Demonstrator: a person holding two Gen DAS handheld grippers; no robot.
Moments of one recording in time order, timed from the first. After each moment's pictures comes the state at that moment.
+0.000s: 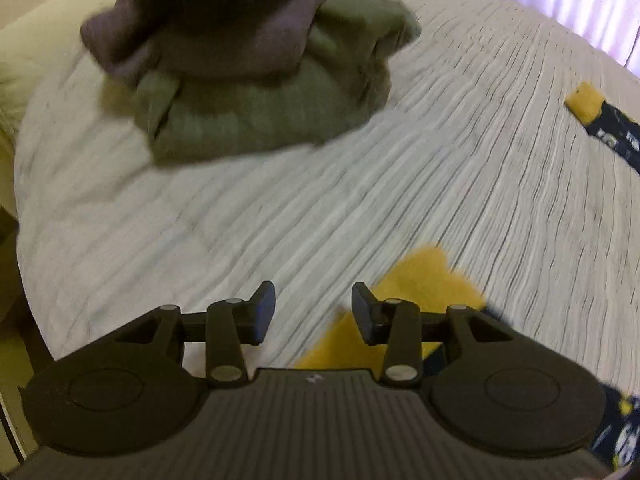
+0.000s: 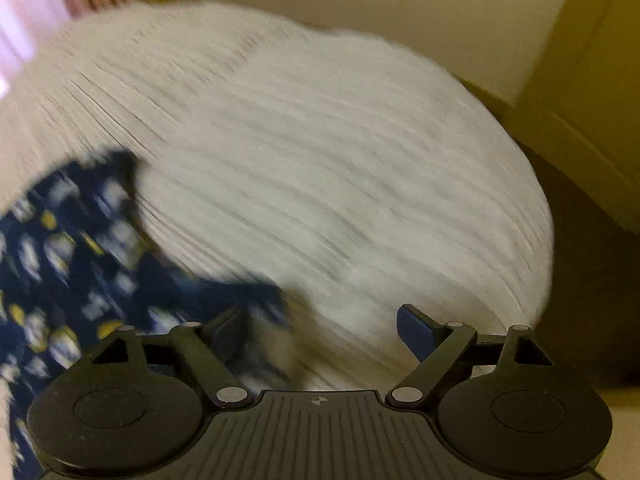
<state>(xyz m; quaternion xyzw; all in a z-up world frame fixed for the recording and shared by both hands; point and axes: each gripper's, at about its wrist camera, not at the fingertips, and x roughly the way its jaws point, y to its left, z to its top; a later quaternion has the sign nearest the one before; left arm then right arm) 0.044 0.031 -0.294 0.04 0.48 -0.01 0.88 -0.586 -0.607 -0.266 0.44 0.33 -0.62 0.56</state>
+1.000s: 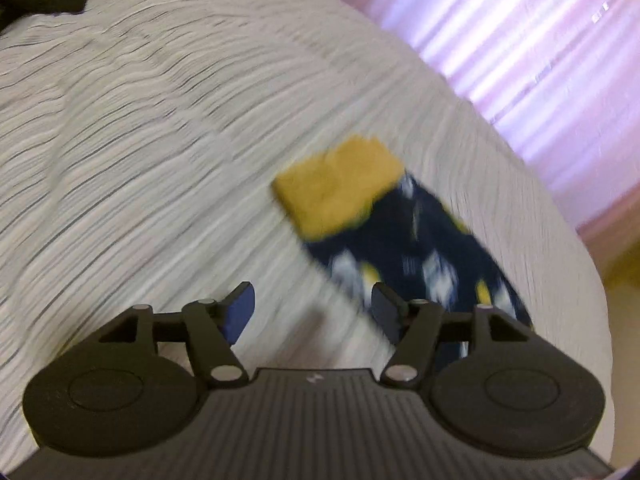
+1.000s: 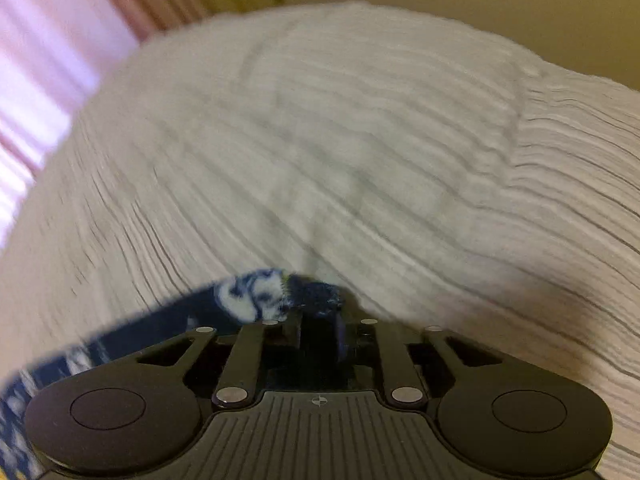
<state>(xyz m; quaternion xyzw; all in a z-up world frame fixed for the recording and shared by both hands) 0.244 -0.311 -0.357 -0.17 0.47 -0.19 0.85 -0.427 -0.842 -0.368 0.46 0.25 -0.54 0.65</state>
